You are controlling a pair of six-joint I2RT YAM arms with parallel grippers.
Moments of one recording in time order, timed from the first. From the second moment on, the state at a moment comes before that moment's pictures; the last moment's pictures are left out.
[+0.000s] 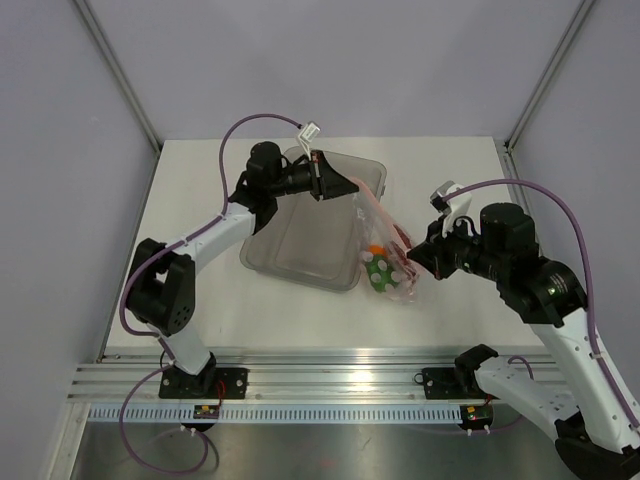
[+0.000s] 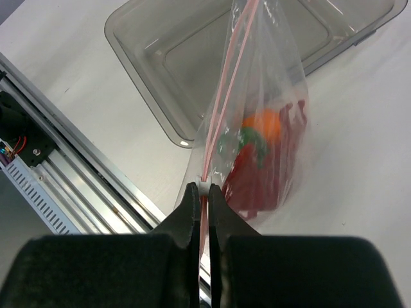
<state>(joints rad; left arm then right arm) -0.49 1.69 1.26 0.43 0.84 -0.72 0.48 0.83 1.22 -0.87 -0.30 0.02</state>
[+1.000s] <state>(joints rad) -0.53 2.05 1.77 0.35 0.86 -0.76 0.48 0.83 1.28 -0.86 0.39 0.08</state>
